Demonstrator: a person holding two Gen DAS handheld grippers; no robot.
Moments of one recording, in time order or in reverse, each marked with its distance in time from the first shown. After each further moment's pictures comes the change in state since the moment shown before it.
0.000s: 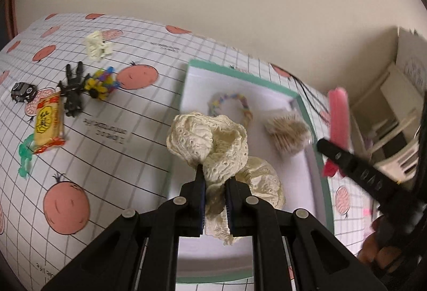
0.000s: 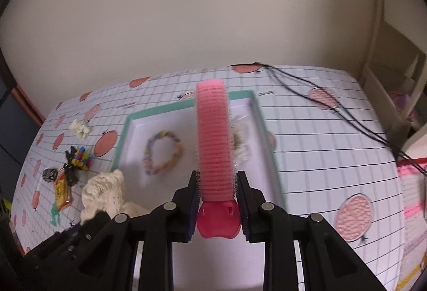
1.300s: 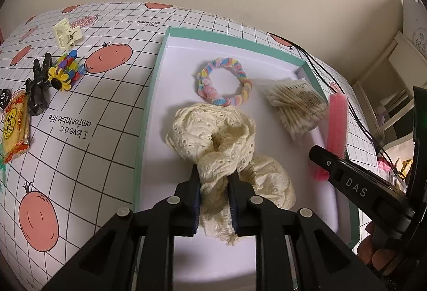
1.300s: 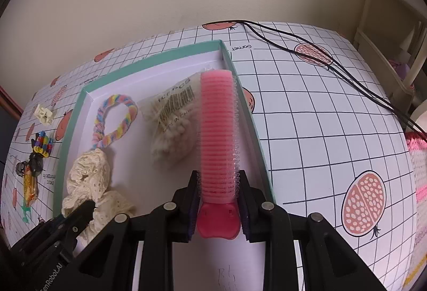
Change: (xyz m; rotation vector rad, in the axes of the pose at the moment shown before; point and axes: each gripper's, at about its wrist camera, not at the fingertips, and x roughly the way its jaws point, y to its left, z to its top) left arm 0.053 -0.008 -0.008 0.073 0.090 0.014; right arm 0.063 -0.023 -0.027 0.042 0.132 -0.079
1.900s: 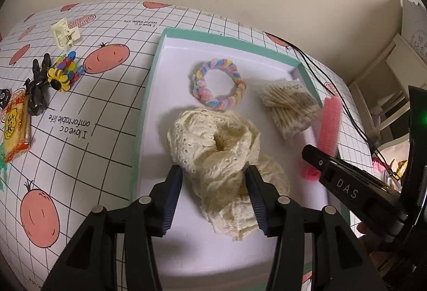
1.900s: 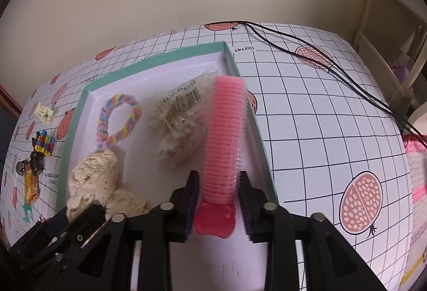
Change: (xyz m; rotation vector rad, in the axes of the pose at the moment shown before) left arm -0.011 -0.001 0.006 -0.010 0.022 -0.019; right arm -0.006 0.007 0.003 -0.010 0.008 -0.008
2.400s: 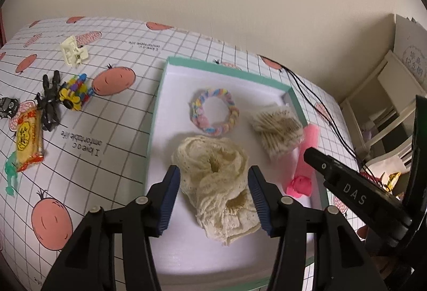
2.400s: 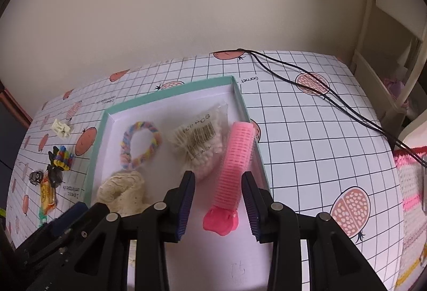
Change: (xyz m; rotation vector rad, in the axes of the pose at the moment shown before) left arm -0.027 -0.001 0.013 -0.025 -0.089 -0.014; right arm -0.037 0.008 0.012 0.000 -0.085 0.030
